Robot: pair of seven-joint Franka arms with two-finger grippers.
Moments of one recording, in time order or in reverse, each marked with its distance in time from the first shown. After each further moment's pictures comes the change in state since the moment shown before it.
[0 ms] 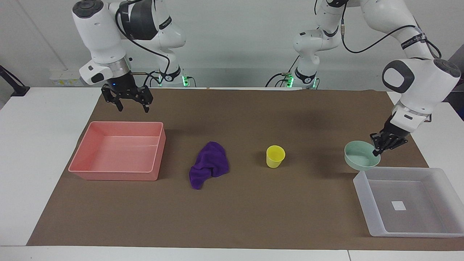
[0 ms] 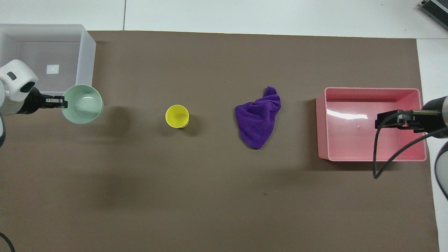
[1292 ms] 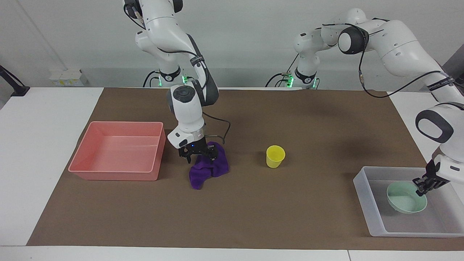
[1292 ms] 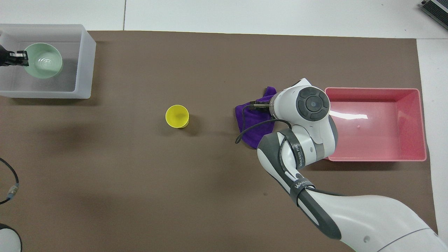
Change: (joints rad) left arm 0.069 0.529 0.076 0.561 0.137 0.017 -0.076; right arm 0.265 0.478 0.006 -0.014 -0.002 0.603 0.305
